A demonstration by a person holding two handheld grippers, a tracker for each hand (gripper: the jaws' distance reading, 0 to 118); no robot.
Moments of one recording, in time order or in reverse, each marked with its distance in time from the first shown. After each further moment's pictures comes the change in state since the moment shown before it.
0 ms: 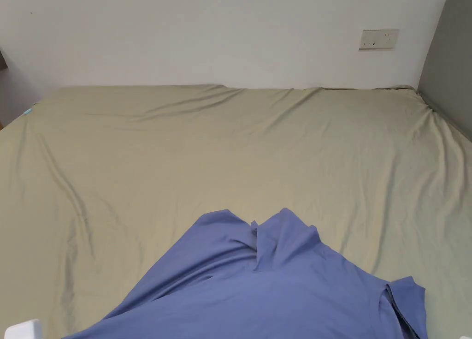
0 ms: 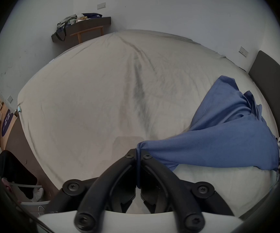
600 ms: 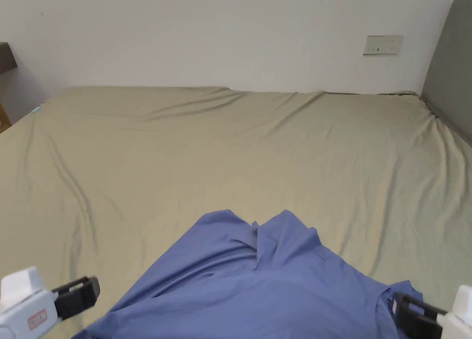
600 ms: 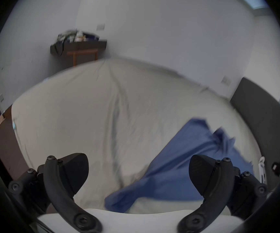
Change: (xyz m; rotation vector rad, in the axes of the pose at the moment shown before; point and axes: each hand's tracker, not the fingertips) left arm 0.028 0.050 0.083 0.304 -0.172 0.081; right arm -0.048 0.075 0.073 0.331 0.089 0.130
